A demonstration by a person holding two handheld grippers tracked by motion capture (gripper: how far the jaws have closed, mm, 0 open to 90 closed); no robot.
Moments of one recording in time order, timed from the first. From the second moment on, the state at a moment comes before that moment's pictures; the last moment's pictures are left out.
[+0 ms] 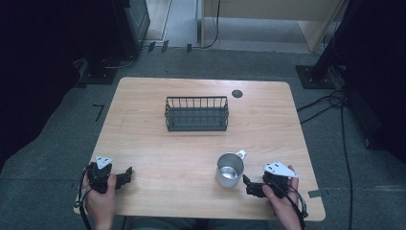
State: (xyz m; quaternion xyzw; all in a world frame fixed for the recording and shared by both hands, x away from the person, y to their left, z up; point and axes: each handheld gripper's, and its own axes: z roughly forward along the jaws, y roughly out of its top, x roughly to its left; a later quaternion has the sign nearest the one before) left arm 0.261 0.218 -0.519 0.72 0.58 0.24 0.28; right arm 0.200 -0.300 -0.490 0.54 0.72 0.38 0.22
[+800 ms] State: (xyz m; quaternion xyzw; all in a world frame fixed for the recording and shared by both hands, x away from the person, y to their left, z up) left arm 0.261 0.218 -0.519 0.72 0.58 0.24 0.28; right arm 0.194 -0.271 -0.496 0.49 0.74 0.42 0.17
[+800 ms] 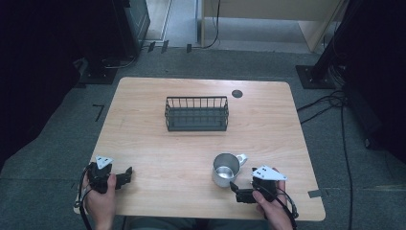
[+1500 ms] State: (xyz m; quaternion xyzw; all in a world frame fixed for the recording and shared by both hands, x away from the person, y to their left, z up) left arm 0.261 0.218 -0.519 0.72 0.58 0.24 0.28; right arm 0.212 -0.221 -0.502 0.51 0.72 0.43 0.18
